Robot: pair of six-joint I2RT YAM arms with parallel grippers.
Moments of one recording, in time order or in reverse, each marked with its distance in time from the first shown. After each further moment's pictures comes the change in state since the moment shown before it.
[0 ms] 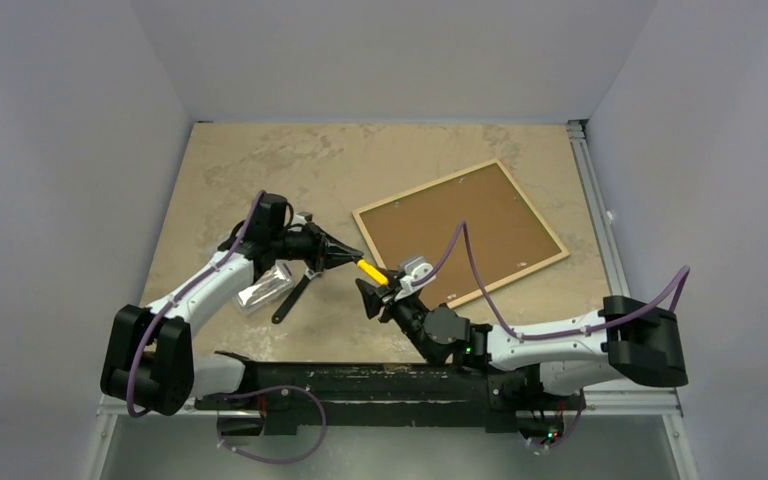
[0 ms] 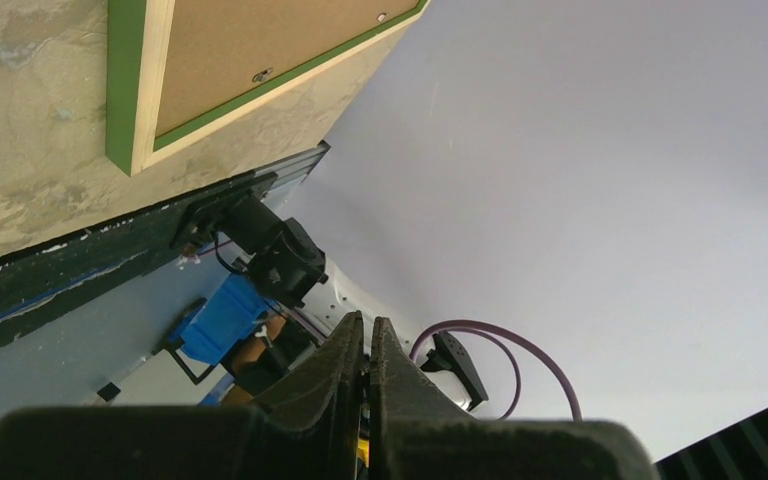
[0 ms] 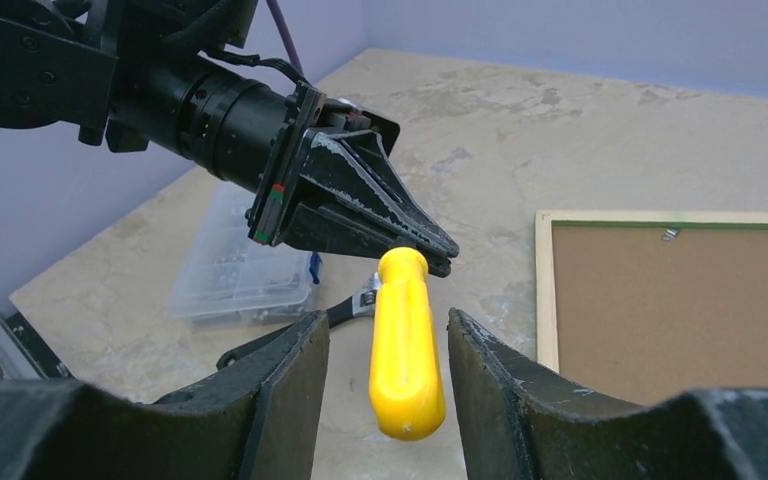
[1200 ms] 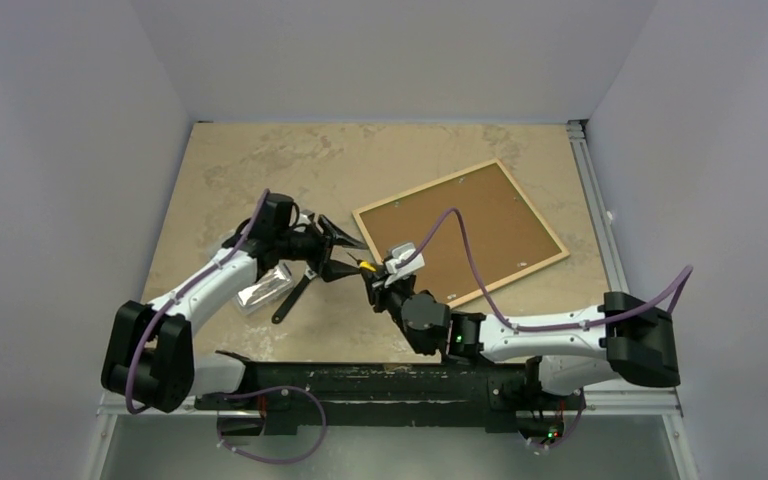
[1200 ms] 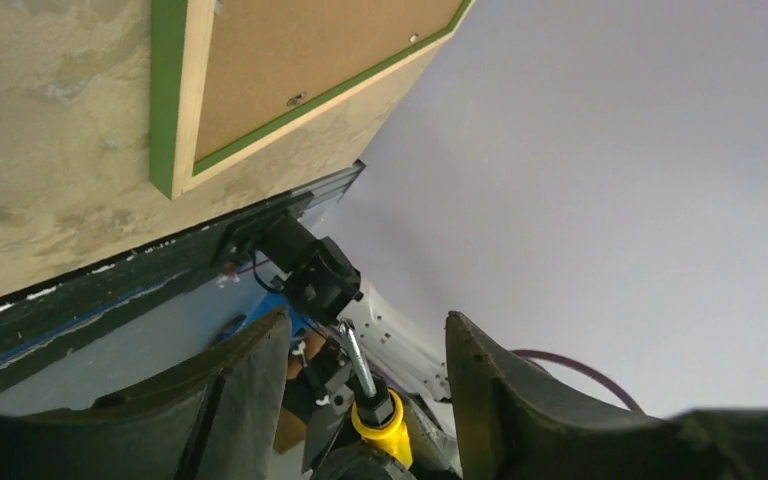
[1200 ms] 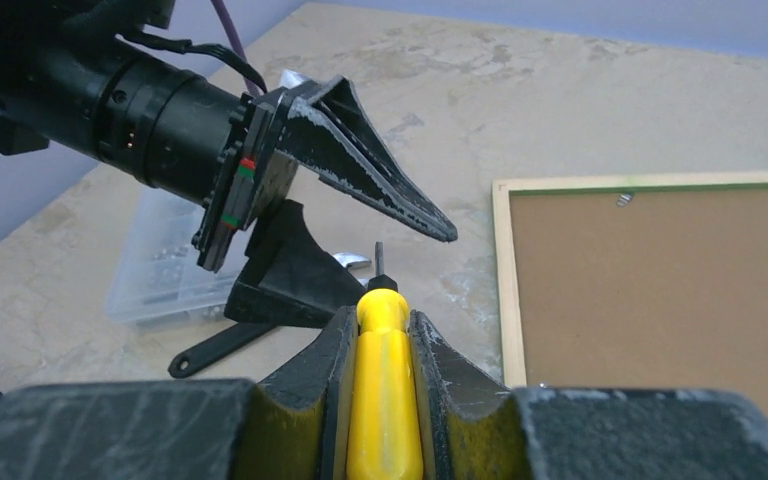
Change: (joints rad) left arm -0.029 0.008 0.012 -0.027 -0.071 0.061; right arm -0.043 0.052 0.130 -0.205 0.060 0.071
